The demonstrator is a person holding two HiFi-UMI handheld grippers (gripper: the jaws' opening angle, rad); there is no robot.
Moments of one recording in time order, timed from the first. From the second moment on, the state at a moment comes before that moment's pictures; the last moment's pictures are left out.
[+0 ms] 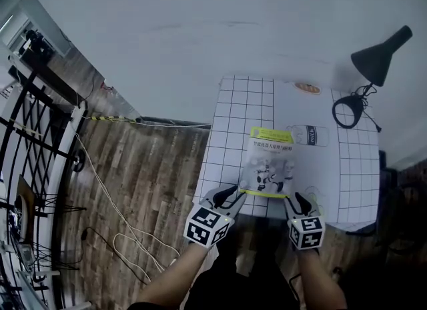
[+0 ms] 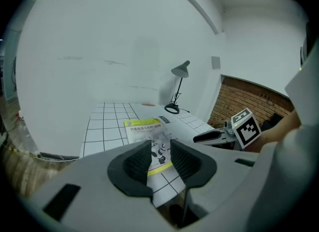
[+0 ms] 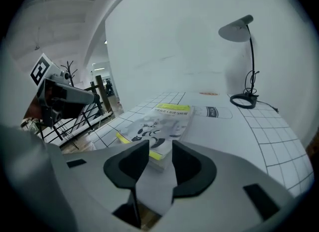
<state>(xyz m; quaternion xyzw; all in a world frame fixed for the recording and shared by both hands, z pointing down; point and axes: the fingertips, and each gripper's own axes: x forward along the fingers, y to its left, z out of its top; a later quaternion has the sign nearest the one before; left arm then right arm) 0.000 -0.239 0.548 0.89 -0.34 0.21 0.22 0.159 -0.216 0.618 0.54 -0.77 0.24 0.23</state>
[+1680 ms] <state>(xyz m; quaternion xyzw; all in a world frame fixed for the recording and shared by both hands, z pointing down) 0.008 -0.272 0.349 0.88 -0.44 0.14 0.08 0.173 -0.251 0.337 0.50 -0.86 0.06 0.04</state>
